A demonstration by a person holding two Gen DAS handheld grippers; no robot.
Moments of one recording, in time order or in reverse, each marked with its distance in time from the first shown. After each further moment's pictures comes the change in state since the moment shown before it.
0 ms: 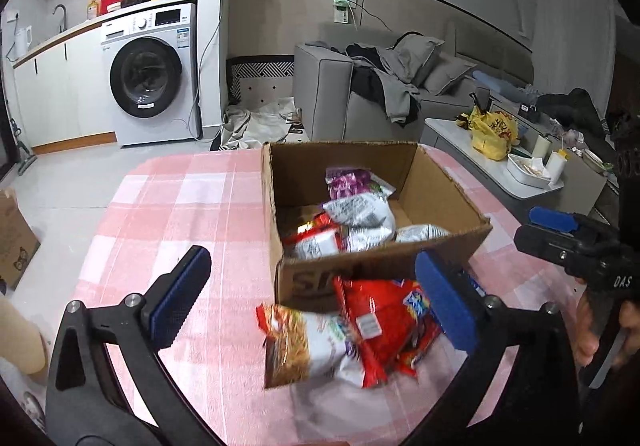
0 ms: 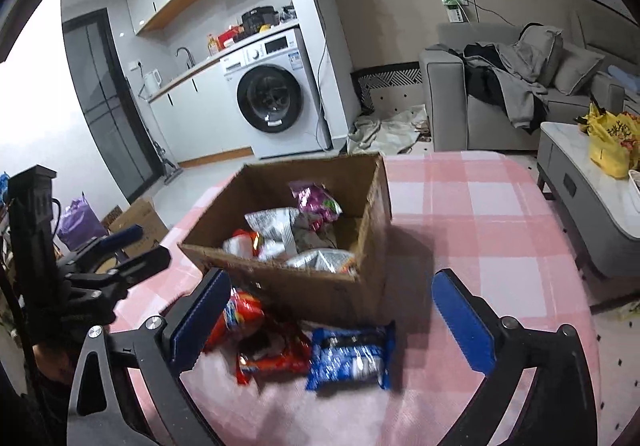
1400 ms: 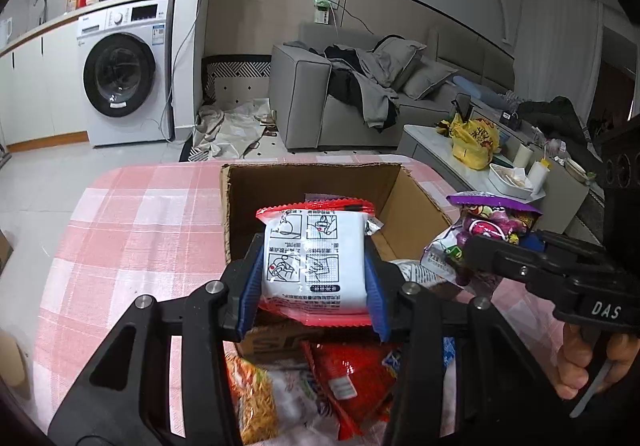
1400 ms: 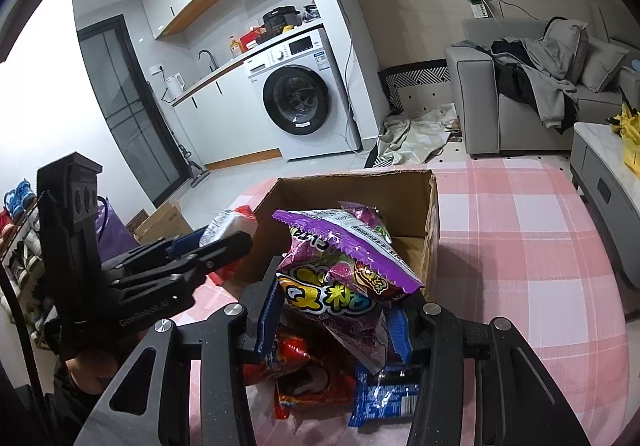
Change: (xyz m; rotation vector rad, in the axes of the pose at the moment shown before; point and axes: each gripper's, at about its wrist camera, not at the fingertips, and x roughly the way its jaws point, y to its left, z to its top) left arm 0.045 -0.014 0.036 -0.023 0.006 -0.104; right arm 0.026 0.022 0.029 0.013 -0.004 0.117
